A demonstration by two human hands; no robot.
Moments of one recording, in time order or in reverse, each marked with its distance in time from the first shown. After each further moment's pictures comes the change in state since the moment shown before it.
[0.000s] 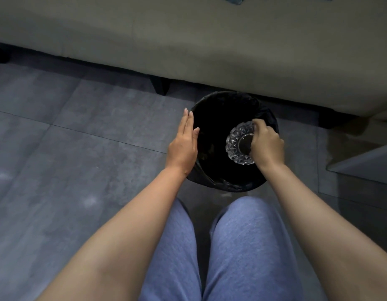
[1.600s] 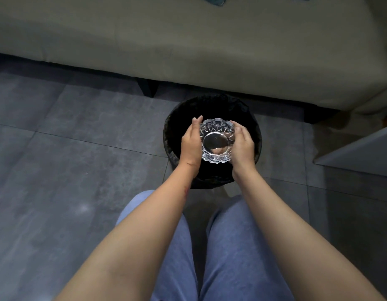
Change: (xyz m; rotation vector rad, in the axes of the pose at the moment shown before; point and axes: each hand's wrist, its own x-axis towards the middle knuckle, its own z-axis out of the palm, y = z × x) left_hand 0.003 0.052 0.026 -0.904 -0.066 -0.448; right_hand -0.034 -0.042 0.005 1.228 0.049 0.397
